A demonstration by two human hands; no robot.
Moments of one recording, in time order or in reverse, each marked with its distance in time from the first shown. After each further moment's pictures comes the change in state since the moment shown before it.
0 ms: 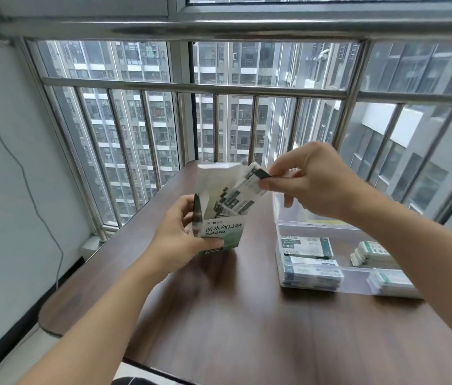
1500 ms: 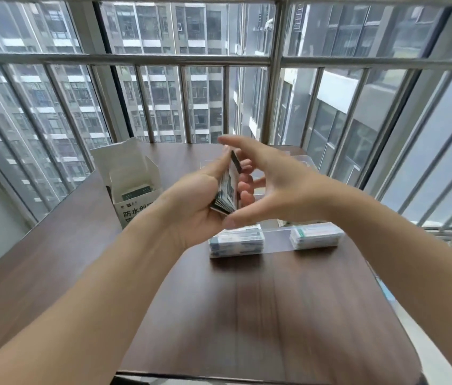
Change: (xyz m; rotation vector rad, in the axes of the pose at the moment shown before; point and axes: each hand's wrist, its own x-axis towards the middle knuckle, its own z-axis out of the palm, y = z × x) left_hand -0.009 0.124 0.150 -0.825 -0.440 -0.645; right_hand -0.076 0.032 -0.030 0.193 -0.183 0.164
